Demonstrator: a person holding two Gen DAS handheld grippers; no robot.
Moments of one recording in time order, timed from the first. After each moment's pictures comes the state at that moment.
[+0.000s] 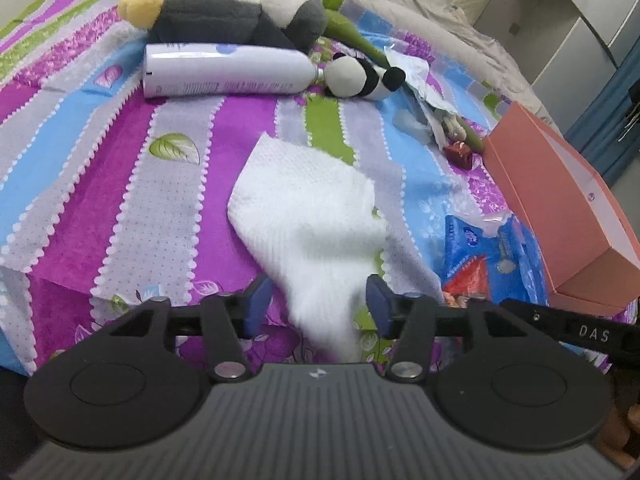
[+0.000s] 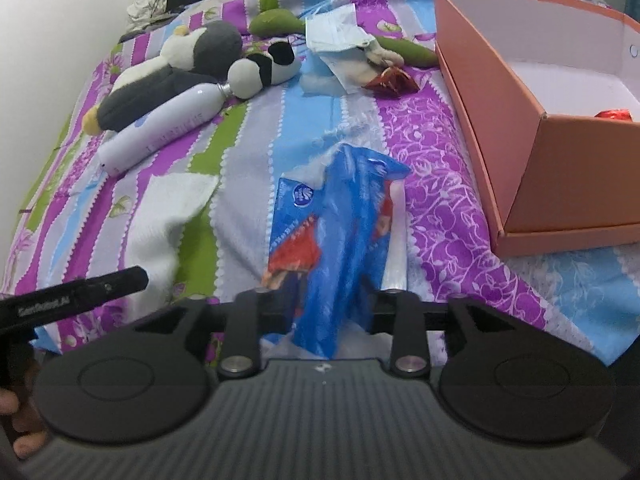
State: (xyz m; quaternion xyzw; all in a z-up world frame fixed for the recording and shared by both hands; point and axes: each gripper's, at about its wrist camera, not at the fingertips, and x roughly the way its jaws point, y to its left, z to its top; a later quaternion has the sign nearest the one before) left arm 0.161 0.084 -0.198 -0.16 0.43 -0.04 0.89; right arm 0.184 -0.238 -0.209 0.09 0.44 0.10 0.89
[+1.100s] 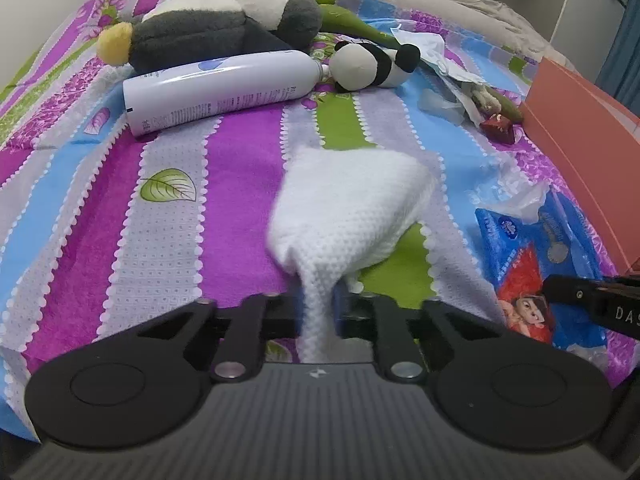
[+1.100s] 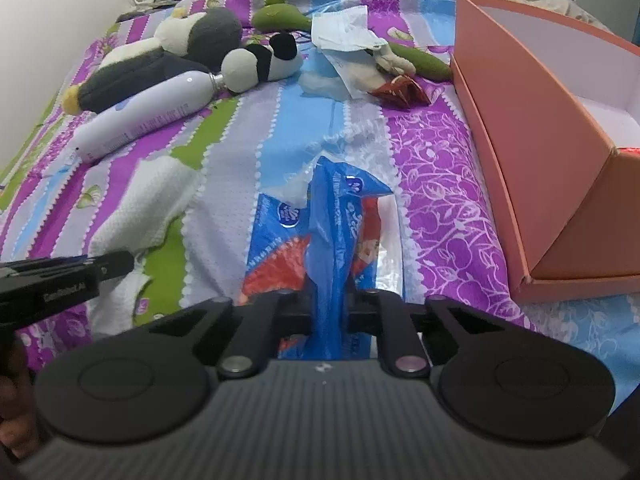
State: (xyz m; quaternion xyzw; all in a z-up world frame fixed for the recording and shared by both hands) left arm 0.201 0.059 -0.223 -0.05 0.43 -0.01 0.90; right arm 0.210 -0.222 -0.229 0.03 0.43 0.10 0.90
